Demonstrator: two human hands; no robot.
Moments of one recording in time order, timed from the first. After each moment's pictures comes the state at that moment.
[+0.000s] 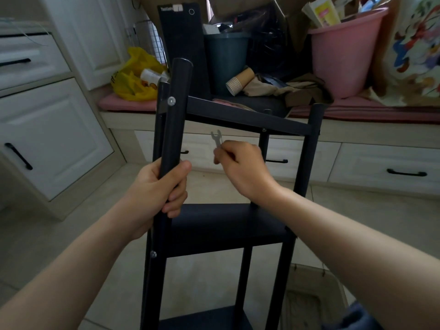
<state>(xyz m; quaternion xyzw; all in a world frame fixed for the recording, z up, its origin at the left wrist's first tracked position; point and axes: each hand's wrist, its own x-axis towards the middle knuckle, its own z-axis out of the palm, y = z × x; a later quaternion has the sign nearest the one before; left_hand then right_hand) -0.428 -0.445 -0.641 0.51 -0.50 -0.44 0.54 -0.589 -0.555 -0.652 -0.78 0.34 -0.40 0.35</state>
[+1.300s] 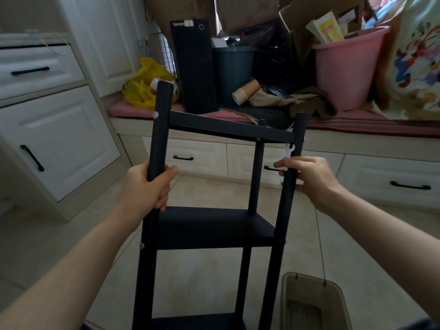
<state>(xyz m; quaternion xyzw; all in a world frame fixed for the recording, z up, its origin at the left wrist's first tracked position) -0.387 -0.453 -0.660 0.60 -0.50 -0.25 0.58 -0.683 -0.596 -0.665 -0.57 0.46 -0.43 0.53</state>
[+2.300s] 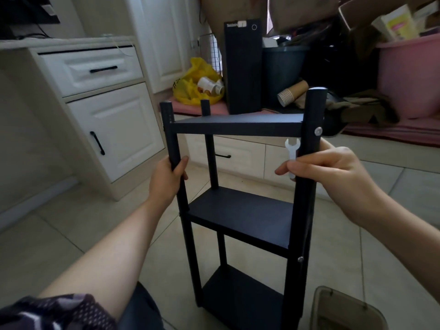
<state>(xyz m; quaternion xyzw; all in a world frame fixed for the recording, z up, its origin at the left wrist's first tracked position) -0.321 -0.467 -0.689 0.76 -0.39 -0.05 0.52 -0.646 -0.521 -0.603 -0.76 0.24 -0.39 0.46</state>
